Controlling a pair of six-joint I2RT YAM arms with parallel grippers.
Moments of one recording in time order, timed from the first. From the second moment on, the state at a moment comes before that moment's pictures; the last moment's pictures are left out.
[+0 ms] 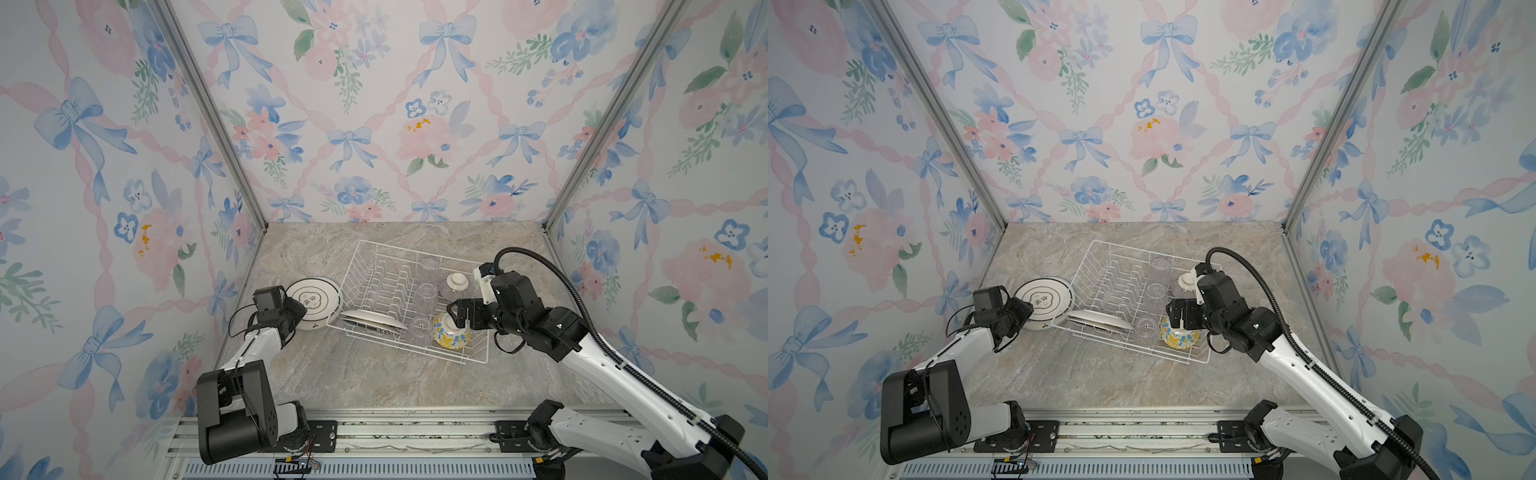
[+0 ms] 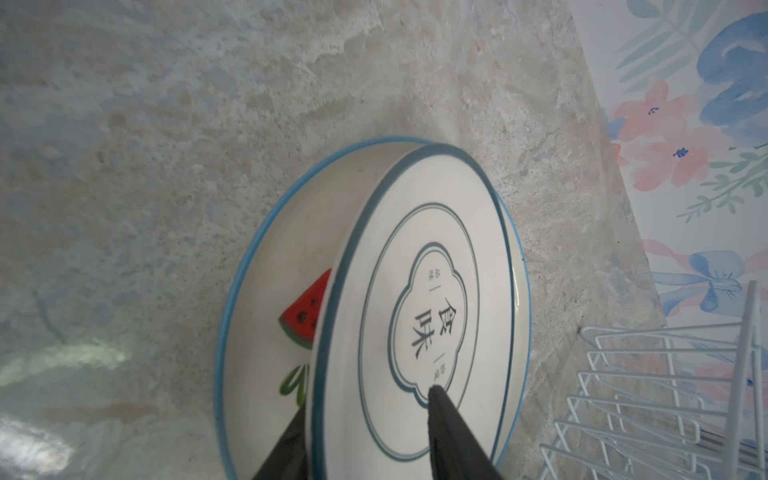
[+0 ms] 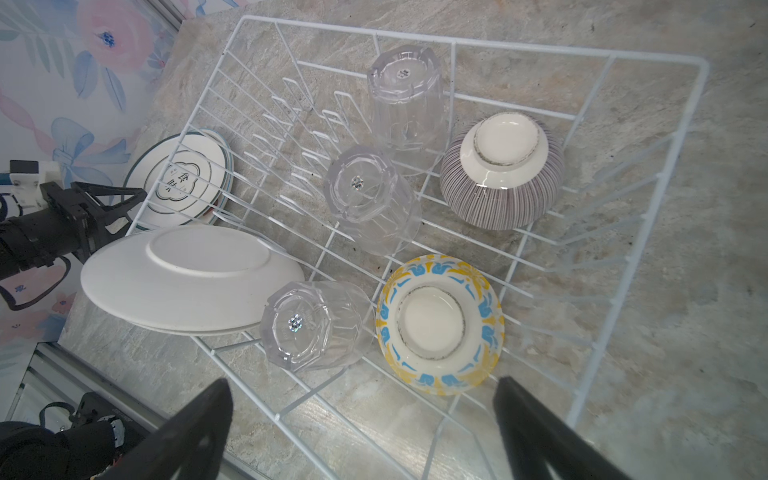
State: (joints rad) left arm 0.24 1.30 0.55 -0.08 0.16 -0.75; right arm 0.67 1.04 1.01 -0.72 0.04 0.51
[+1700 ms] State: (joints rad) left arm 0.03 0.78 0.58 -0.37 0.25 -0.67; right arm 1.09 1.48 1.26 -0.72 0.22 0.27
